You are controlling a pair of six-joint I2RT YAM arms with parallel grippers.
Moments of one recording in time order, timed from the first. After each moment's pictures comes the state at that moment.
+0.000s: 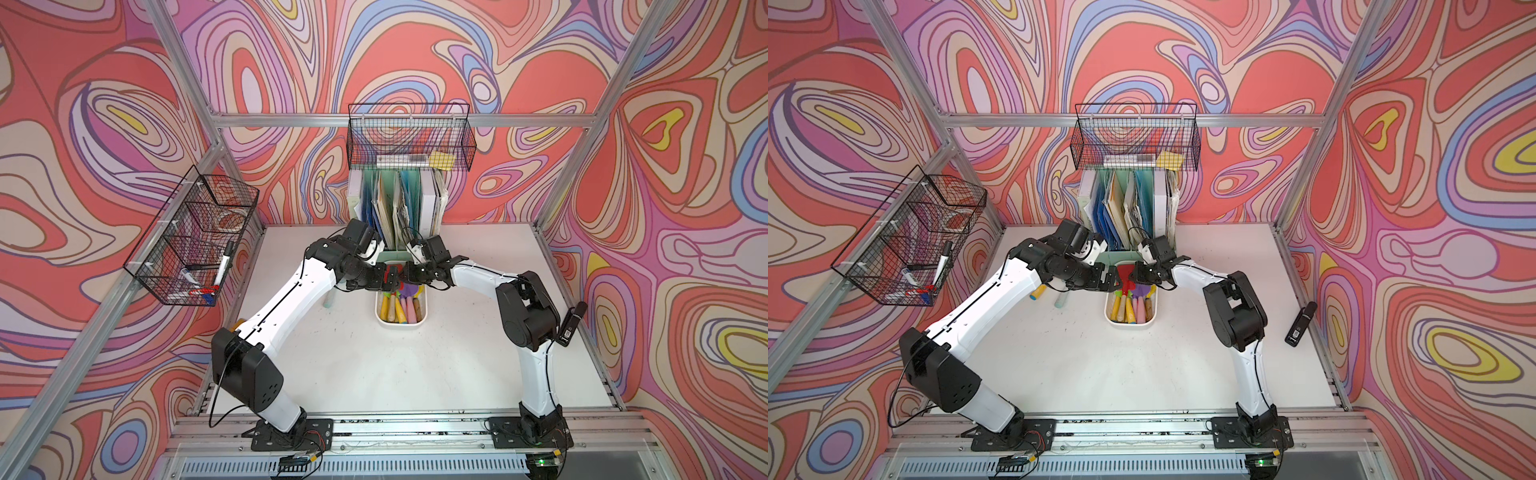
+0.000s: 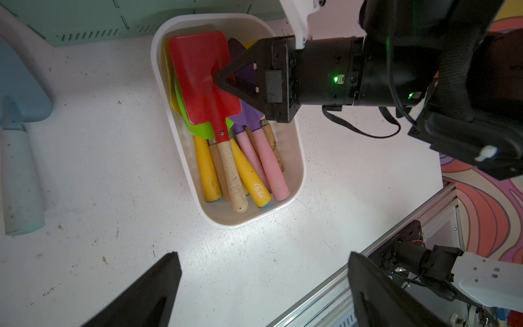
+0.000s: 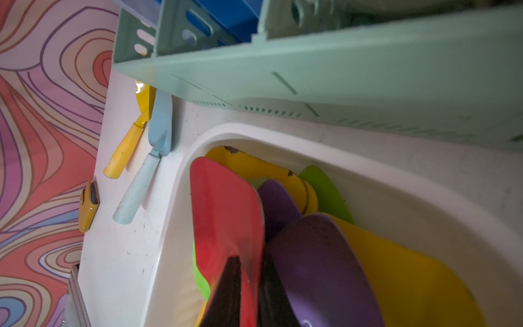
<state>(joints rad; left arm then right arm) -0.50 1.60 1.59 -1.04 0.28 -0.34 0.47 2.12 1.52 -0.22 -0.43 0.47</state>
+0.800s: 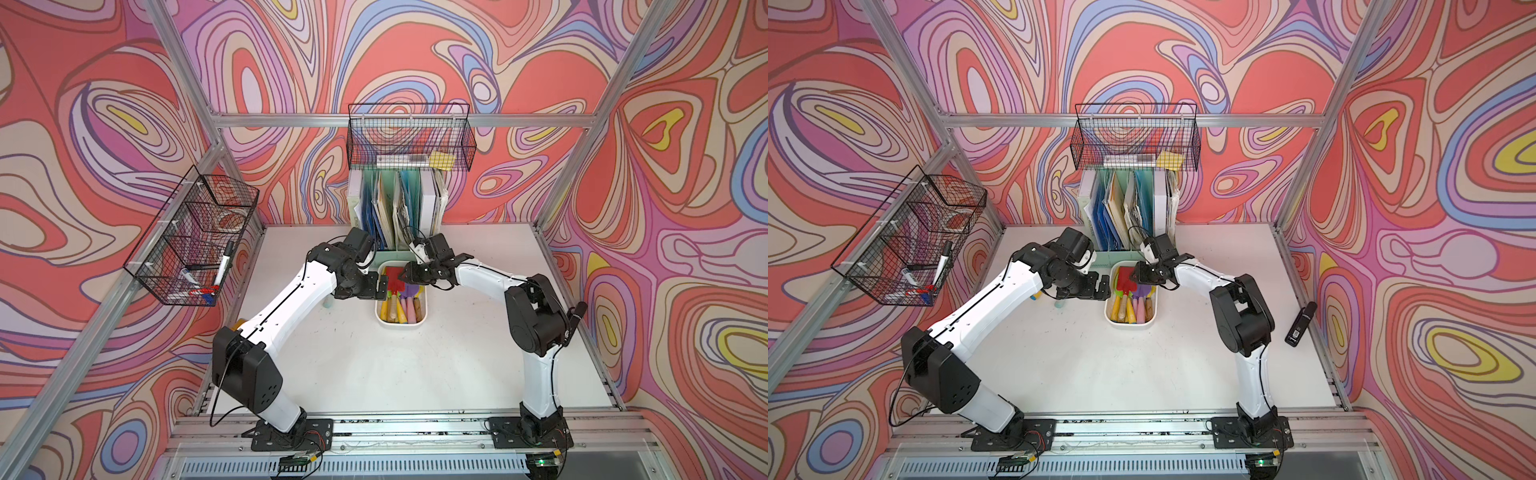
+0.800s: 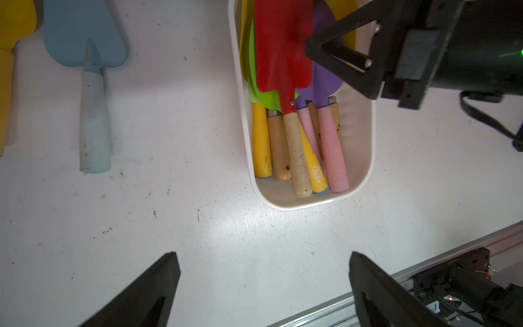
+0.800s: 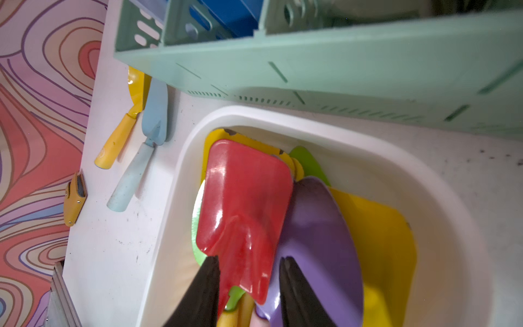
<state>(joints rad) -0.49 1.59 1.51 -1.12 0.09 -0.40 0.47 2.04 1.50 -0.32 -0.38 0.42</state>
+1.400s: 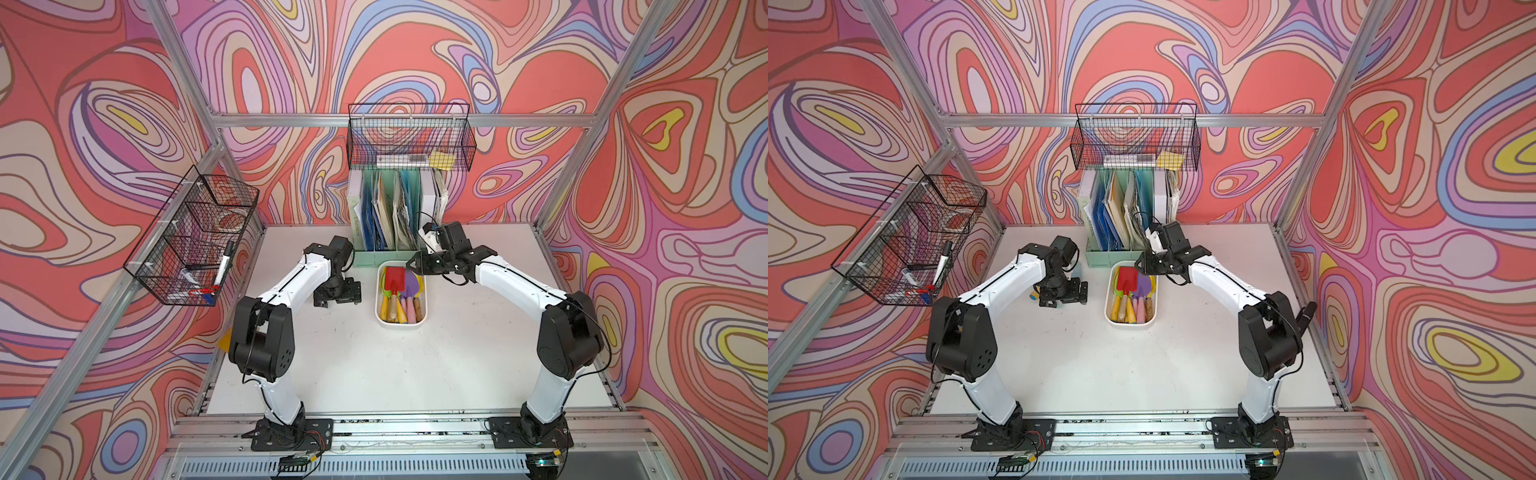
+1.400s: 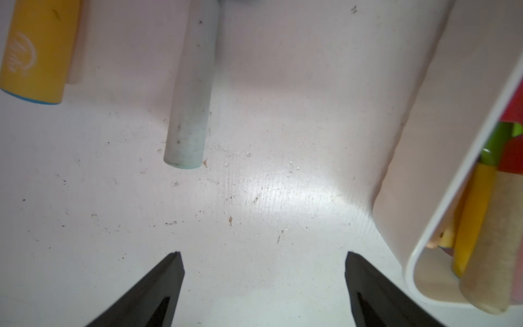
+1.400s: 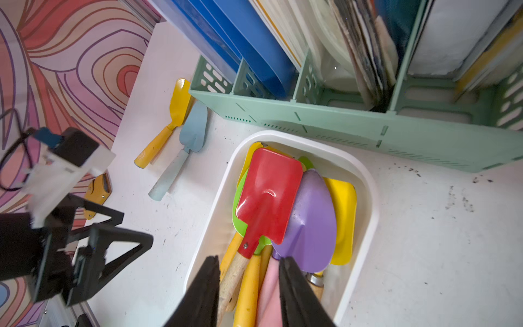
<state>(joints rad) -0.26 1.80 1.43 -1.11 0.01 -0.38 0.47 1.79 1.48 -0.44 -0.30 0.36</state>
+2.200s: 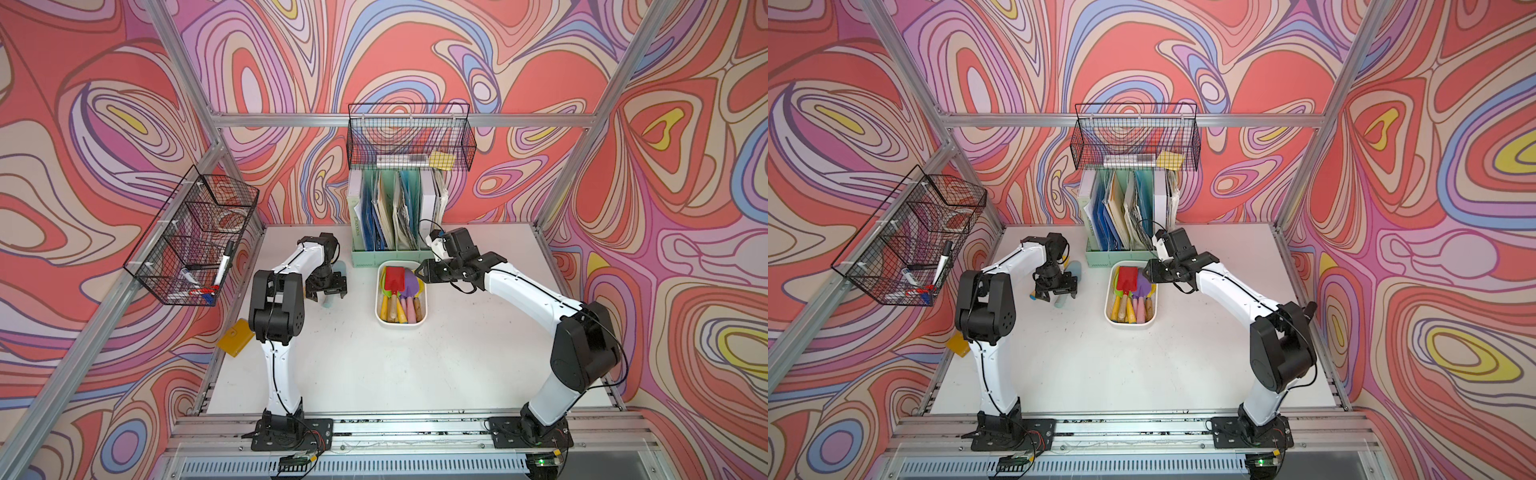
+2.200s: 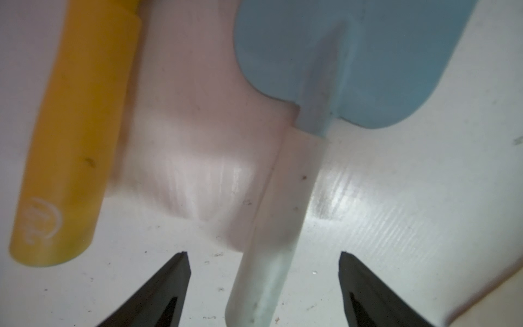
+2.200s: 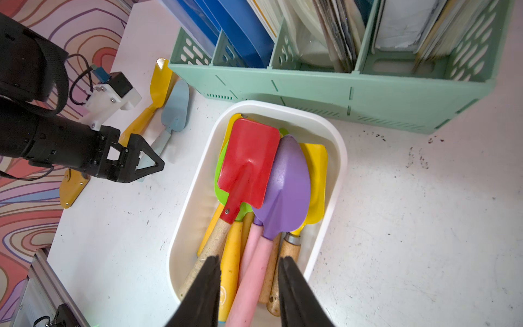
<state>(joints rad) -0.11 2.11 1.64 -1.11 -0.01 -0.27 0.47 1.71 1.37 -0.49 -0.25 0.33</state>
